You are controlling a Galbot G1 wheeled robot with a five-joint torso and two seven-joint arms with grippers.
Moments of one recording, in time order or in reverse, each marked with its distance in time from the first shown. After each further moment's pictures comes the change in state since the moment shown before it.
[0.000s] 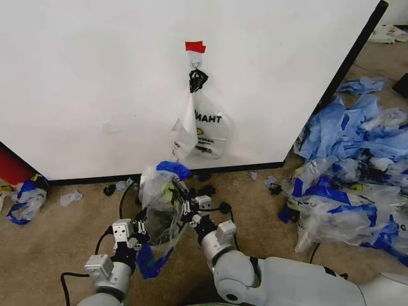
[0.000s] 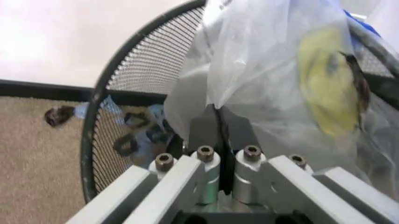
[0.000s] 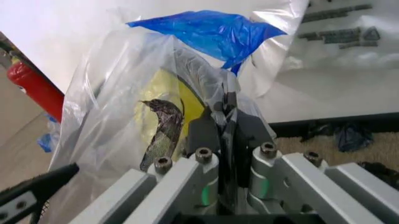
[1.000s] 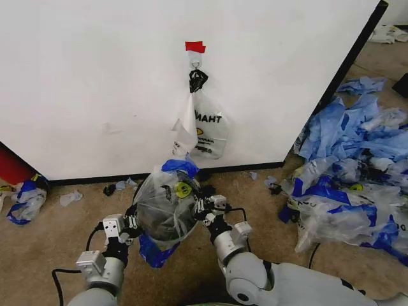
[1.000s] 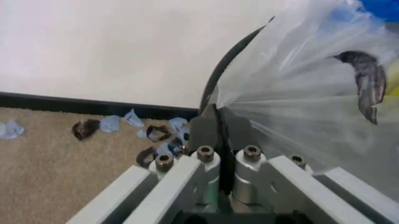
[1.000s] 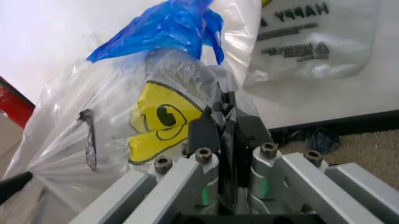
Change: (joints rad) left arm 0.003 0.018 -0.050 0.006 -0.001 -0.012 -0.034; right arm -0.105 -0.050 0.130 0.029 -0.008 0.023 -0.037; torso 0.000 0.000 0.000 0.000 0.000
